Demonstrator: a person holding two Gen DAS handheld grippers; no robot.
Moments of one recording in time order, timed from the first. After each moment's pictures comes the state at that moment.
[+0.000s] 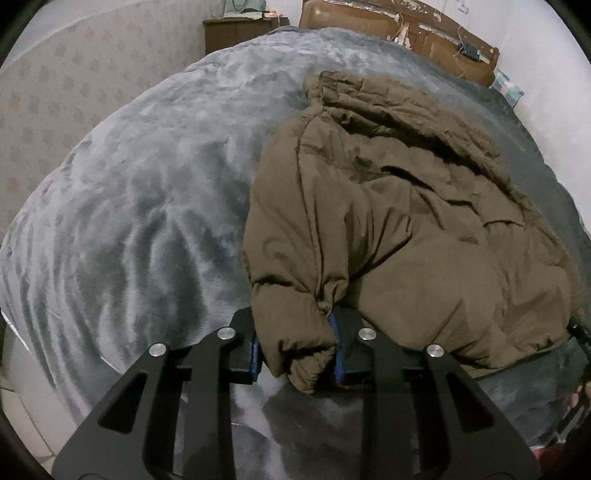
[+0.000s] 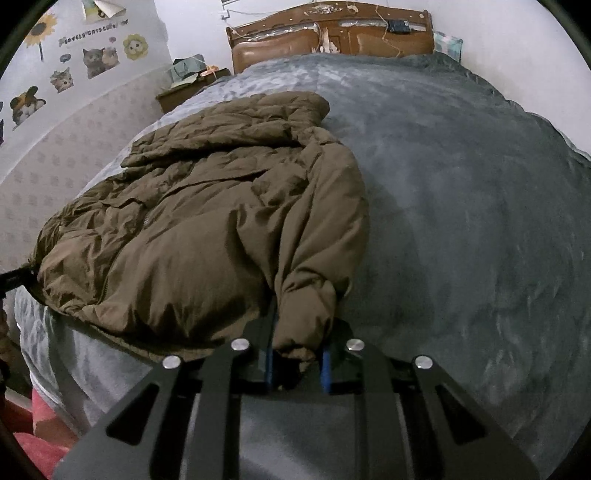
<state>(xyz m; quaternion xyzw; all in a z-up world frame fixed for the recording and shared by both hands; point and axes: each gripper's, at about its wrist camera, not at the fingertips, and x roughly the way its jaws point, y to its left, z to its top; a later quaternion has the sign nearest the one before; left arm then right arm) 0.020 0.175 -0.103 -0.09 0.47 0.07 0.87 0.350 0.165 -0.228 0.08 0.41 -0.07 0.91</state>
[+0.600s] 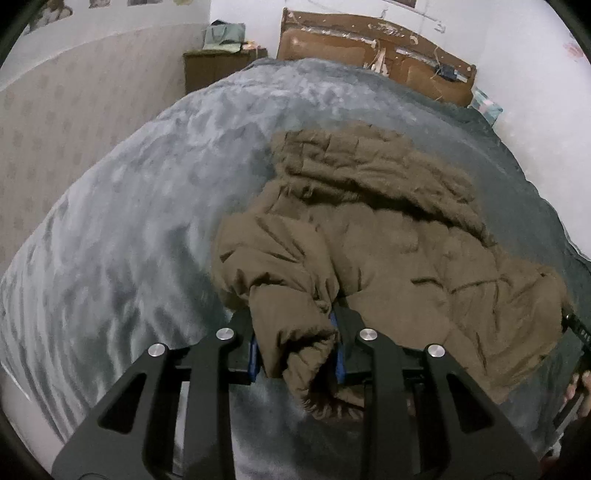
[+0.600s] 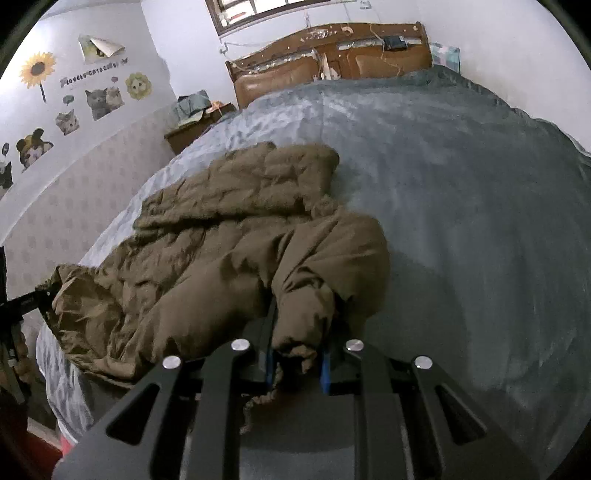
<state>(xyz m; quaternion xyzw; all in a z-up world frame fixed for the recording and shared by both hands) 0.072 0.161 -0.047 -0.07 0.41 0.03 0.91 0.412 0.143 -0.181 0.13 0.34 -0.05 0.93</state>
